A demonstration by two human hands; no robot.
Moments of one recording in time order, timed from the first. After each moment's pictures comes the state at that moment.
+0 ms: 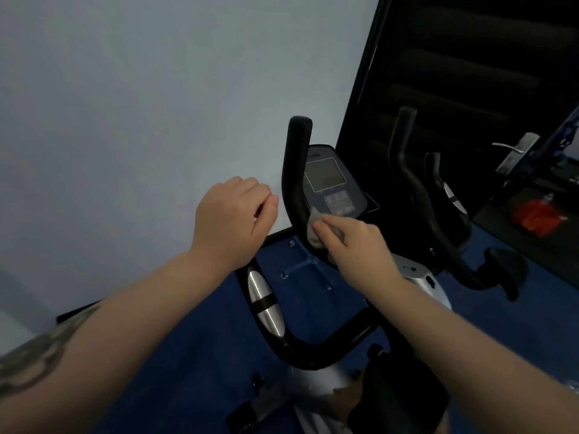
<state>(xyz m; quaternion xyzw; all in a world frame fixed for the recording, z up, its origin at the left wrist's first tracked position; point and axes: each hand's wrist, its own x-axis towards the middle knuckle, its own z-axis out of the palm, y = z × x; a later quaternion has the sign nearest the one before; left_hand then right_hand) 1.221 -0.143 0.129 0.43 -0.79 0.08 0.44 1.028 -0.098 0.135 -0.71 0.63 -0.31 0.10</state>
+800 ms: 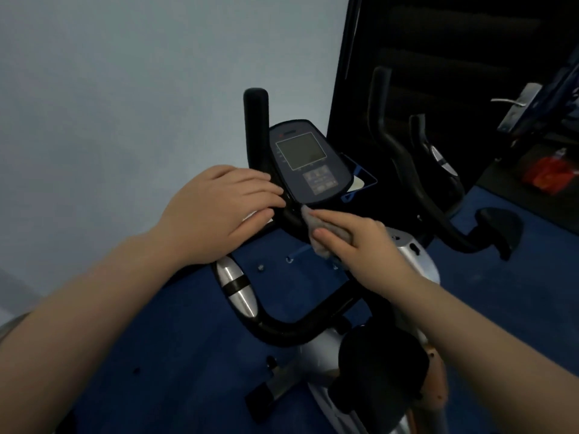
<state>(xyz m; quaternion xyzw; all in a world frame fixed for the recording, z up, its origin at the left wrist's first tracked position) 1.216 -0.137 0.147 0.30 -0.93 0.13 0.17 0.973 -0.072 0.101 -0.70 0.58 -0.36 0.21</state>
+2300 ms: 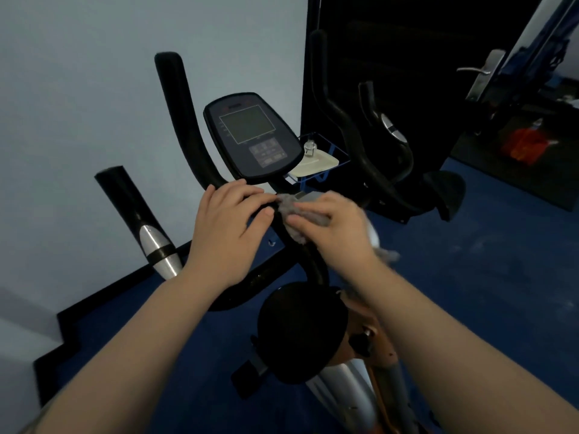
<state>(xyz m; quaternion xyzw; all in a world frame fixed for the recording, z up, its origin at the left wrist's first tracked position) 1.109 -0.069 0.091 0.49 -0.81 -0.11 0.31 0.936 -0.036 0.087 -0.60 0.62 -0.45 0.22</state>
